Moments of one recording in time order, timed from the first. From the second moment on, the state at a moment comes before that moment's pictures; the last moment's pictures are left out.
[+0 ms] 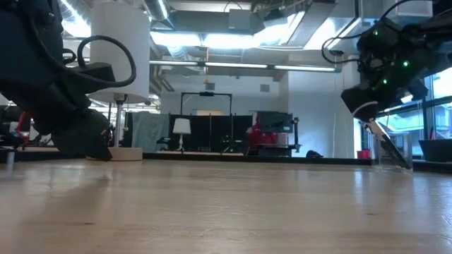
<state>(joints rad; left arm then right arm) -0.58 1.75 0.74 -0.71 -0.89 -1.41 -0.59 0.74 0.34 -0.26 0.90 0.33</state>
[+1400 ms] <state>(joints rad) -0.33 1.41 0.78 0.10 -0.90 -0.27 0.07 1.29 0.53 0.82 -0.06 0.12</state>
